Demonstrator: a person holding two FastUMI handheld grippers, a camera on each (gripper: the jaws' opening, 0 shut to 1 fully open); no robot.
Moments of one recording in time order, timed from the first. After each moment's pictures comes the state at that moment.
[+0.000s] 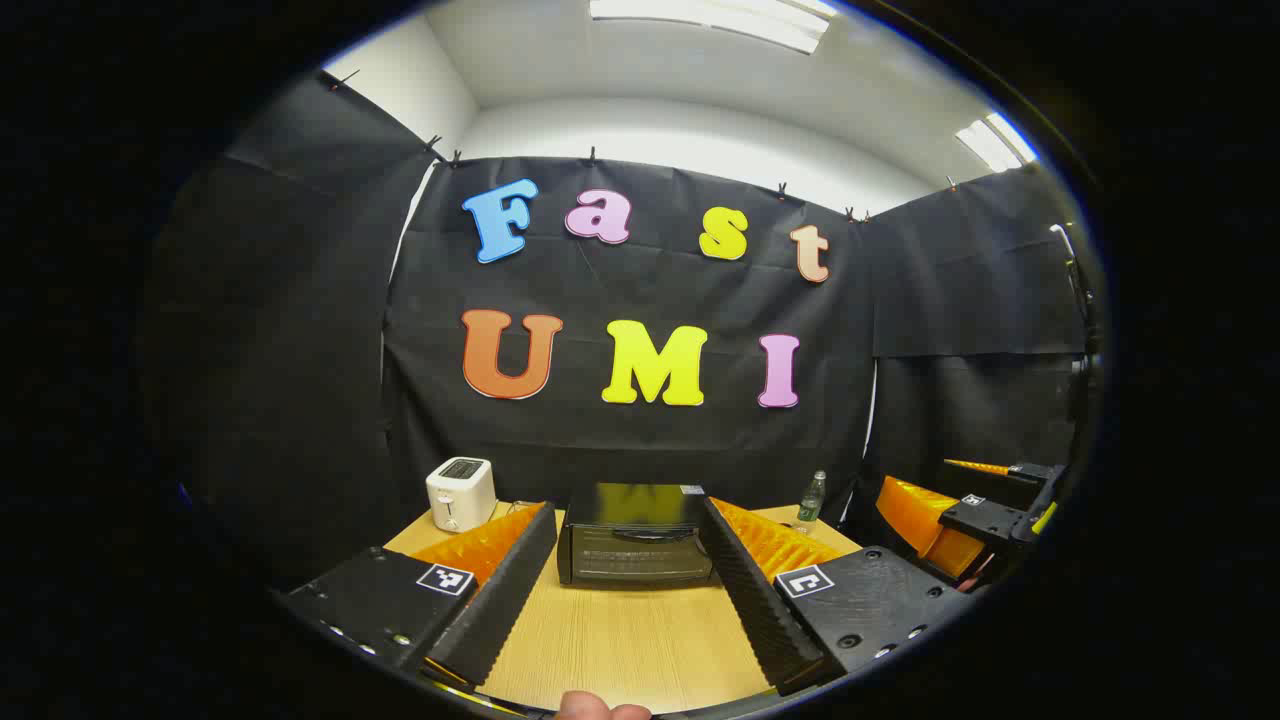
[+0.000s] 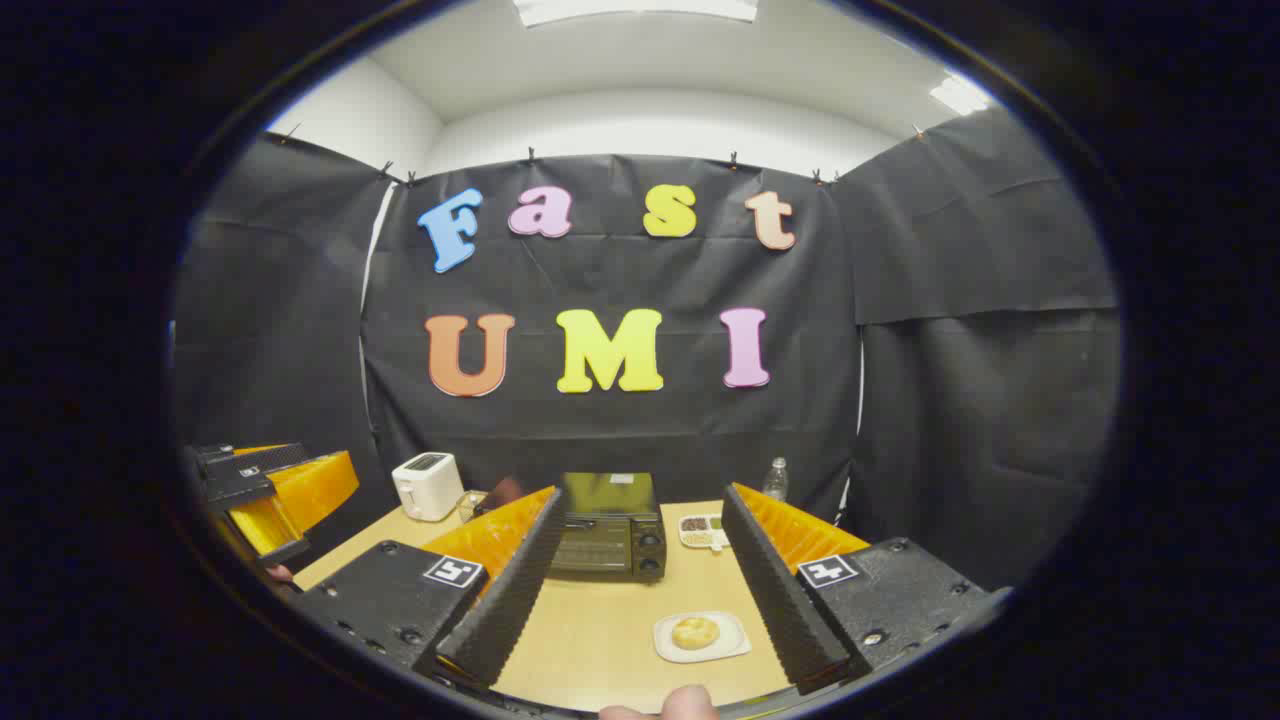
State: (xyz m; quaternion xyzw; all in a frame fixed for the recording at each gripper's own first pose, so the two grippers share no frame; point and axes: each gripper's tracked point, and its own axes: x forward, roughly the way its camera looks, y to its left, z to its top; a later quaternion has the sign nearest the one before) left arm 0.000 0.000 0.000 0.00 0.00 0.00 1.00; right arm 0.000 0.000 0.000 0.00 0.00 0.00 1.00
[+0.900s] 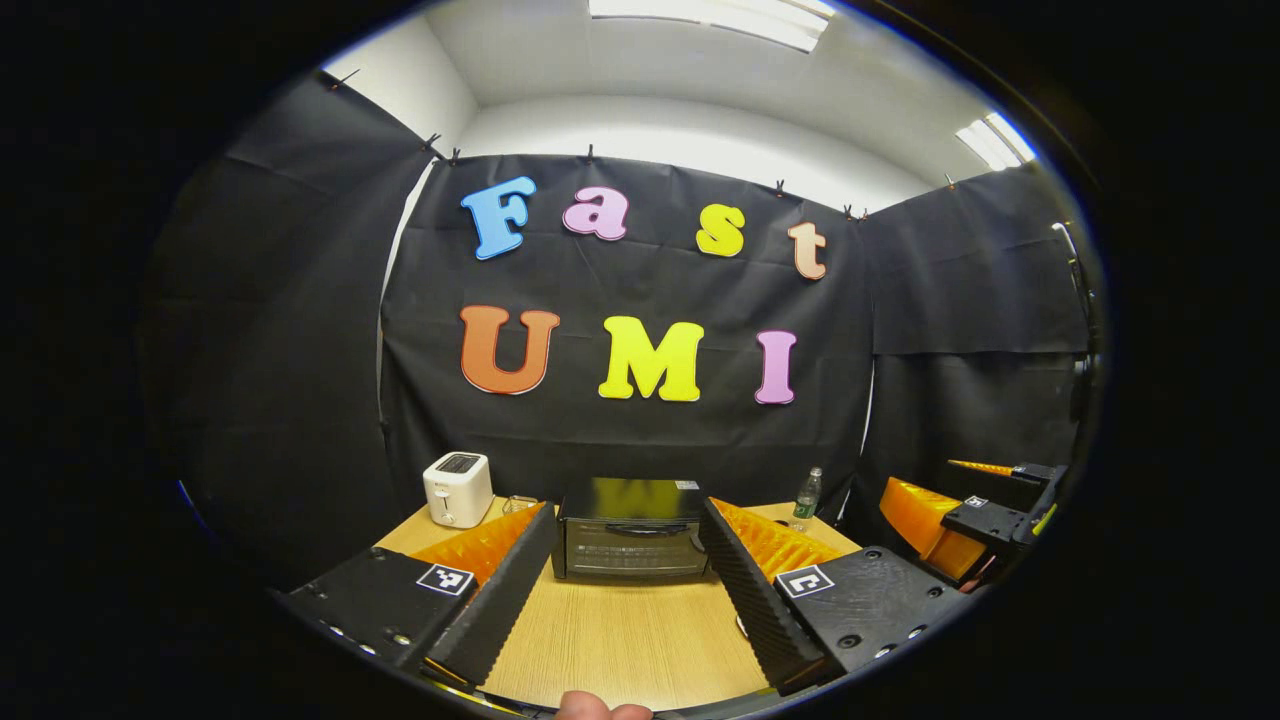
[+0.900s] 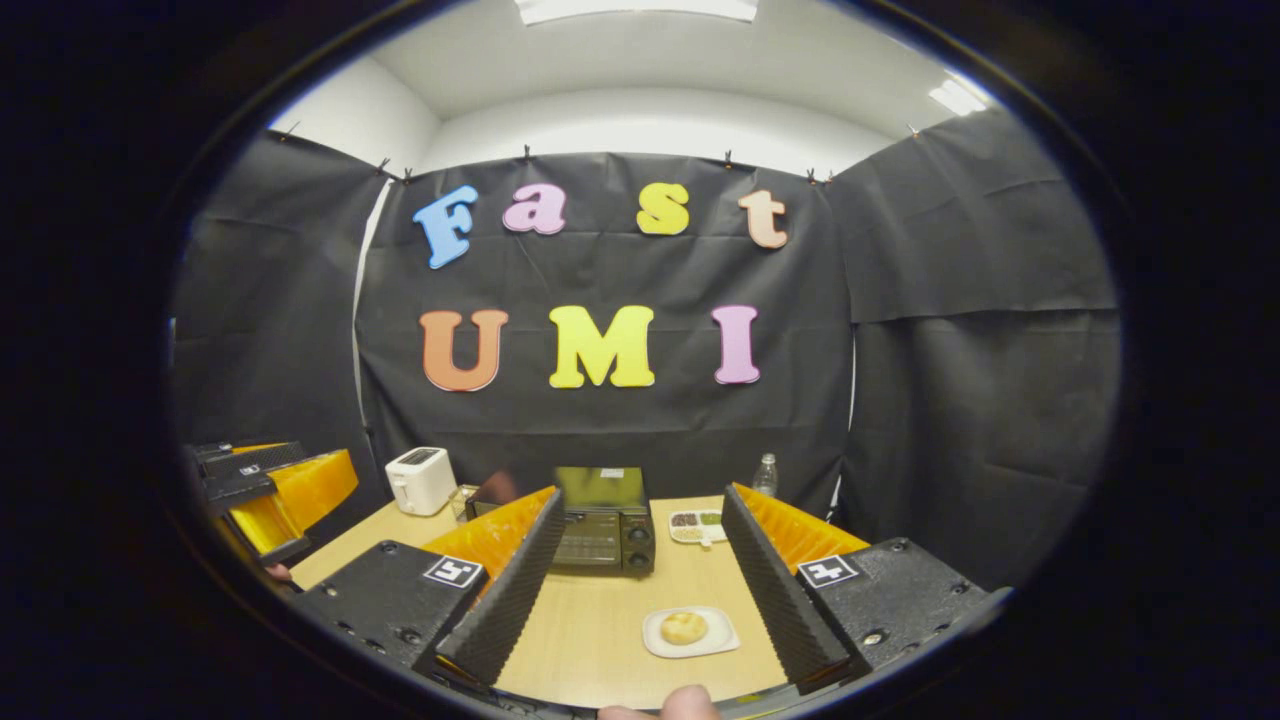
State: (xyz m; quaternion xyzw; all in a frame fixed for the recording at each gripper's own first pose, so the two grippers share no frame) left arm -0.004 -0.008 -0.005 0.00 0.00 0.00 1.00; right arm -0.006 -0.013 -0.008 0.00 0.01 -0.01 1.00
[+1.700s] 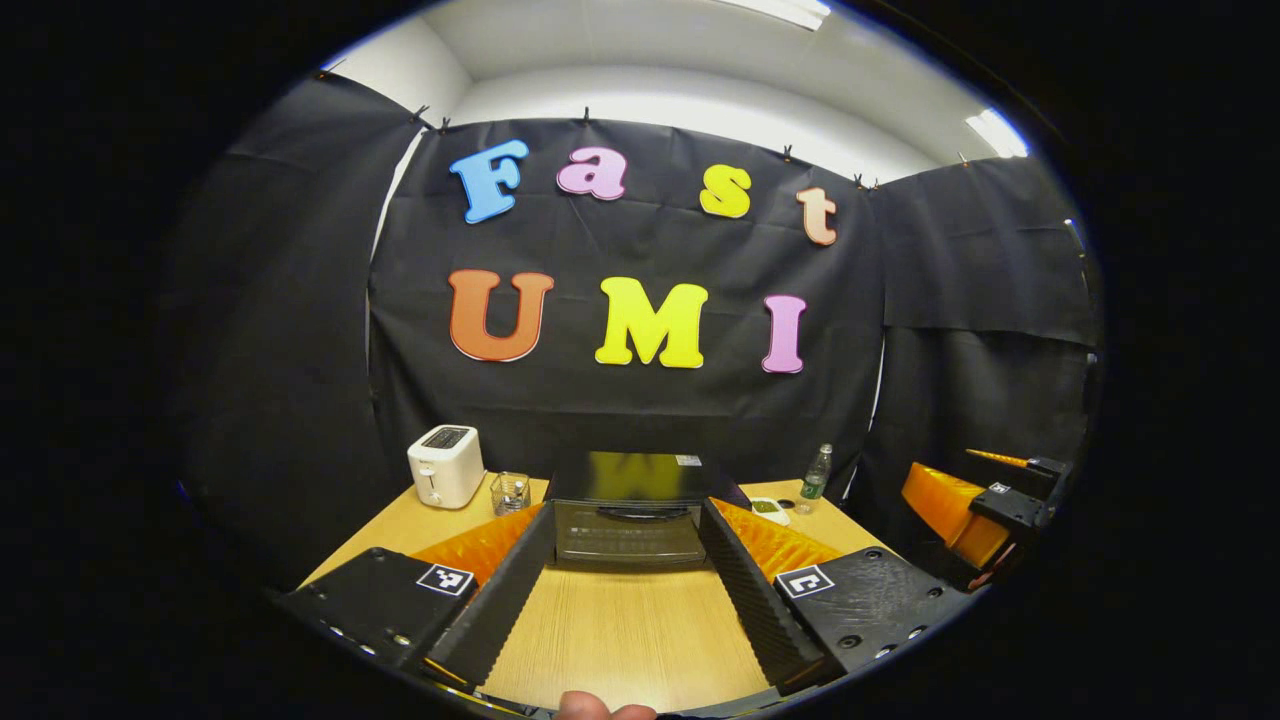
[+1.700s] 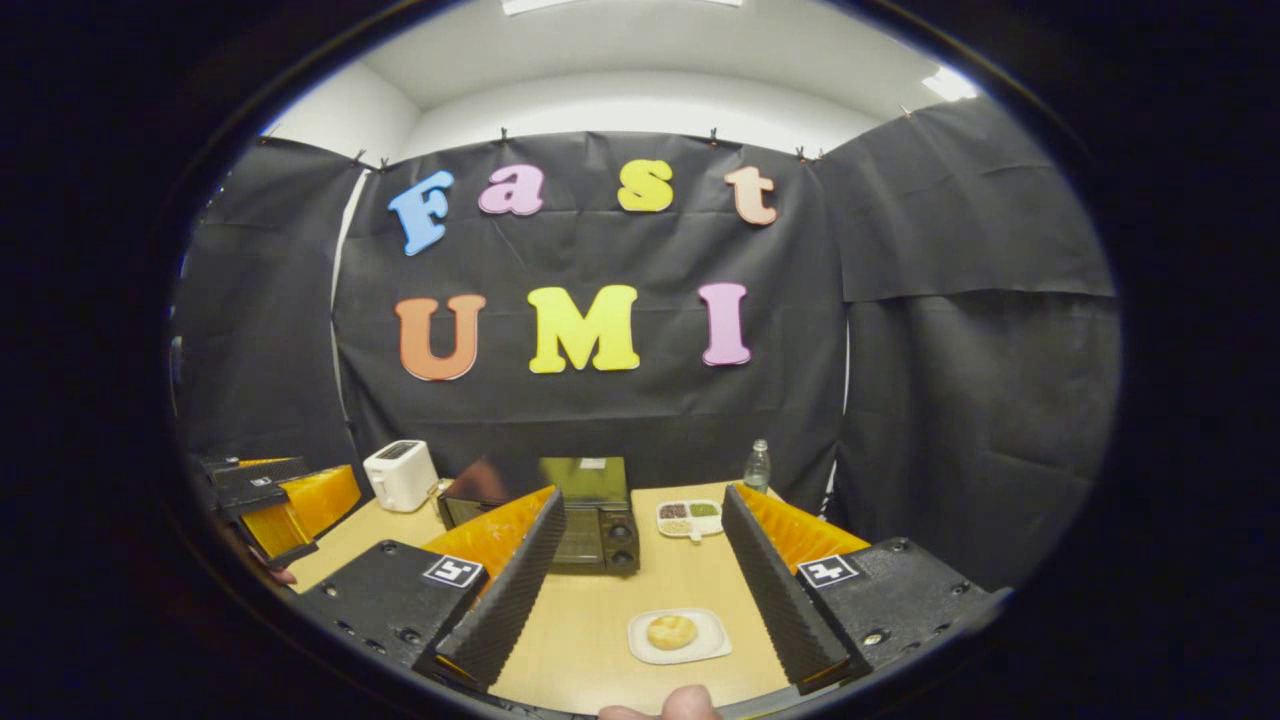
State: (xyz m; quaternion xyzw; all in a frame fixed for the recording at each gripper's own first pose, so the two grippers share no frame) left arm 0.063 -0.020 -0.040 0.00 0.07 0.00 1.00; right arm 0.047 -0.053 -0.022 0.01 0.03 -0.03 1.00
